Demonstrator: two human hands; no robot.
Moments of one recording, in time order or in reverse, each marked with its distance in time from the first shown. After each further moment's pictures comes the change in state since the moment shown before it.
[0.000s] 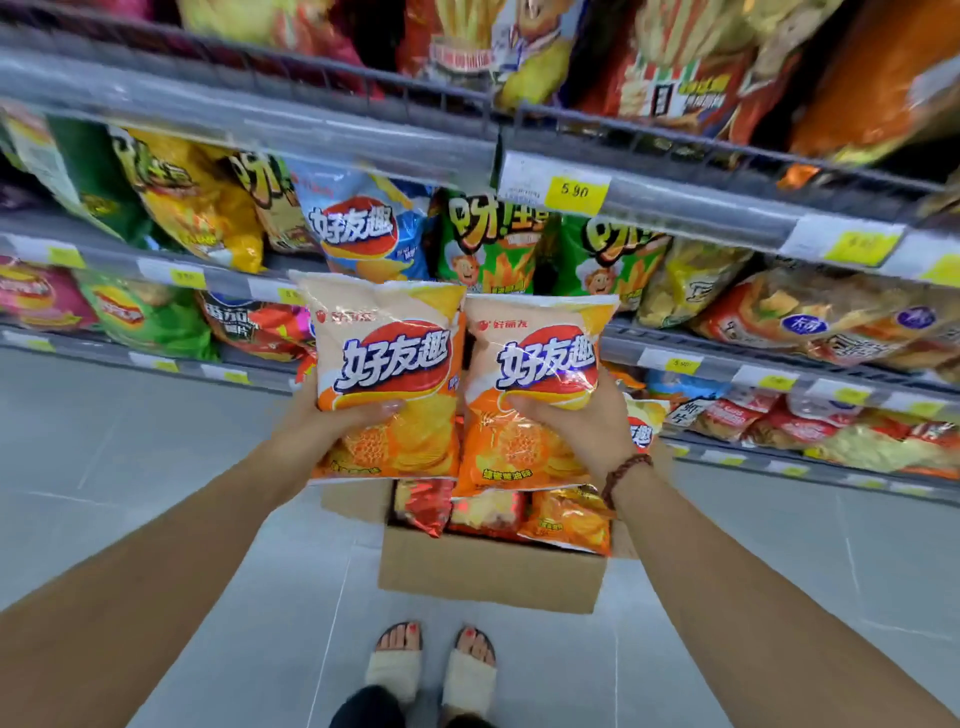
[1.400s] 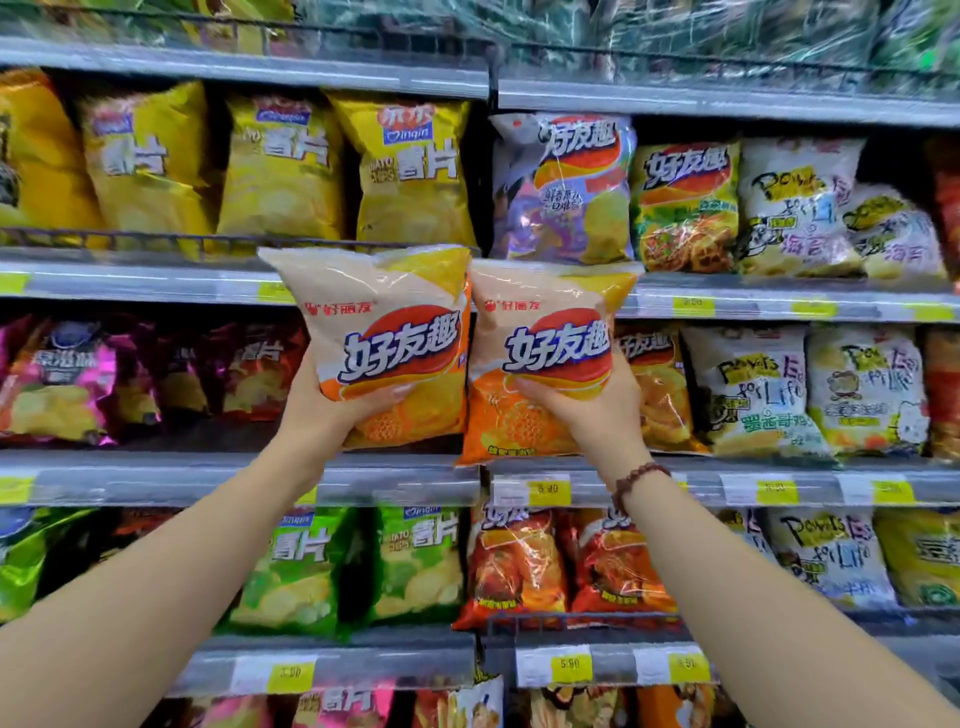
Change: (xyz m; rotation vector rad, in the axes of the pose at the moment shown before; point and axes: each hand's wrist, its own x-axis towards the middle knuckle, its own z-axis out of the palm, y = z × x) left_hand -0.222 0.588 0.022 -0.027 -0.032 1.367; right_hand -0.147 -0.571 -0.184 0.269 0.494 -1.178
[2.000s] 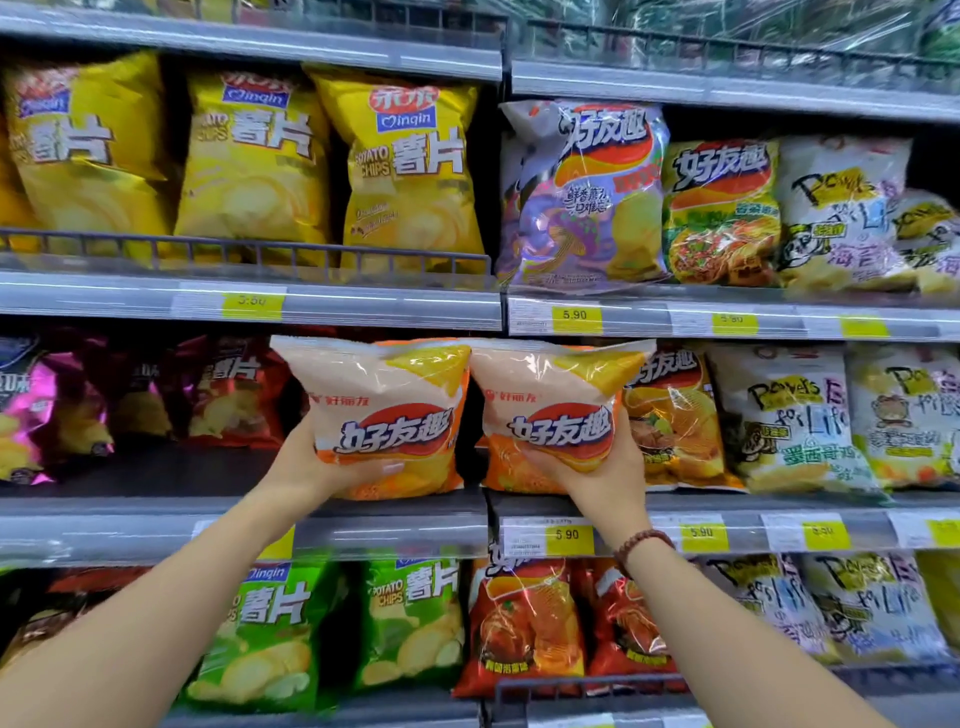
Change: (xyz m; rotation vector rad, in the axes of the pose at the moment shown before) left_hand 0.048 -0.078 -0.025 0.179 -0.206 -0.124; right_hand 0.012 0.077 0.023 -0.110 0.014 -0.005
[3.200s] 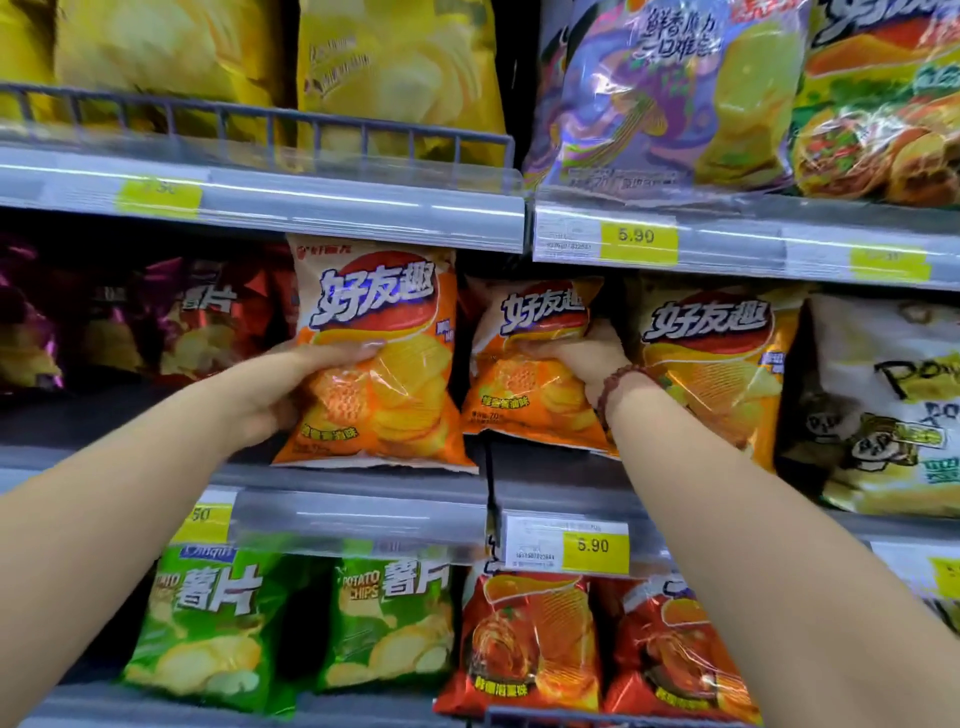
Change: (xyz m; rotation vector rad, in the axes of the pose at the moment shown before) left_hand 0.066 -0.003 0.006 -0.199 -0.046 -0.479; right_hand 0.134 0.047 0.063 -0.012 -0.163 0.485
